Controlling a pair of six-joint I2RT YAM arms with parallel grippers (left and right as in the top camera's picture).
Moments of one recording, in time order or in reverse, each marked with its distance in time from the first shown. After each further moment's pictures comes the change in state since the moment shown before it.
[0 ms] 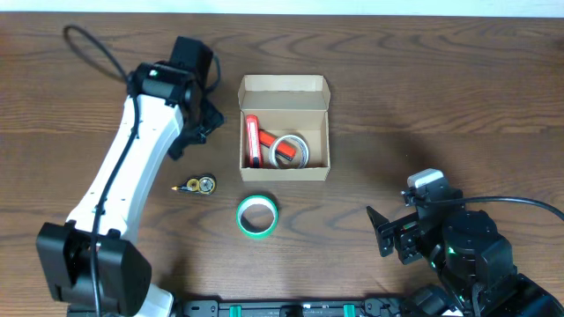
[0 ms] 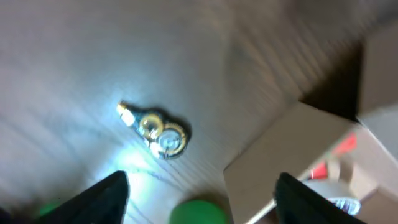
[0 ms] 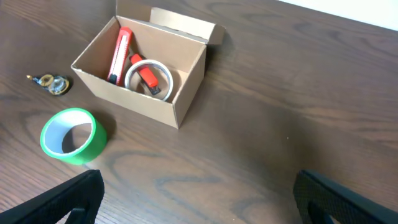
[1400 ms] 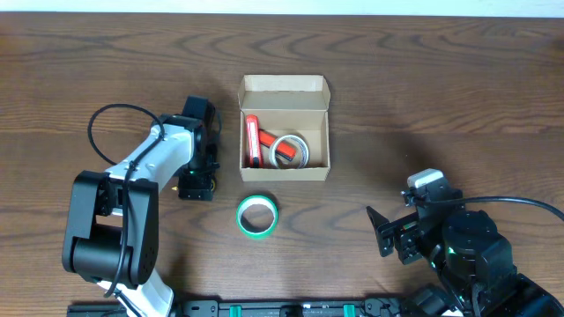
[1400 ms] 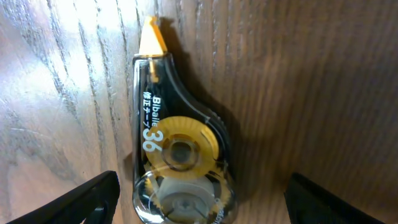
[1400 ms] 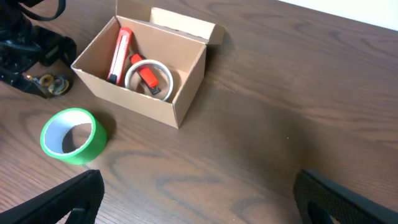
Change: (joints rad) left arm 0.046 0.136 -0.450 0.410 0.140 -0.695; right arm 0.000 0.000 0.000 0.000 0.000 0.000
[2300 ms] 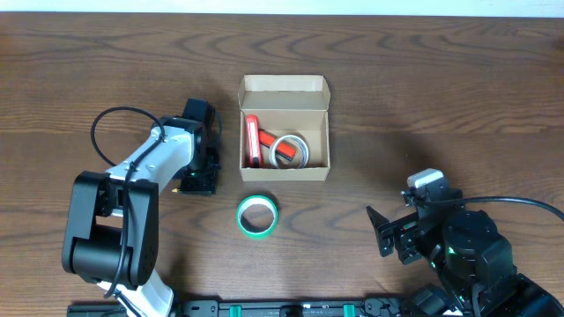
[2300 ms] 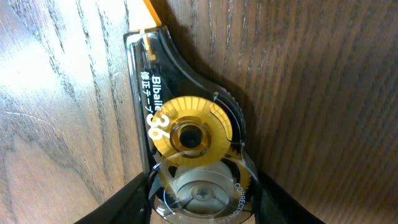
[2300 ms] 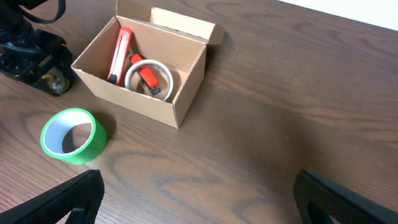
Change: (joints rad) left arm 0.000 -0.002 -0.013 0.009 0.051 -0.003; right arm 0.000 0.000 0.000 0.000 0.000 0.000
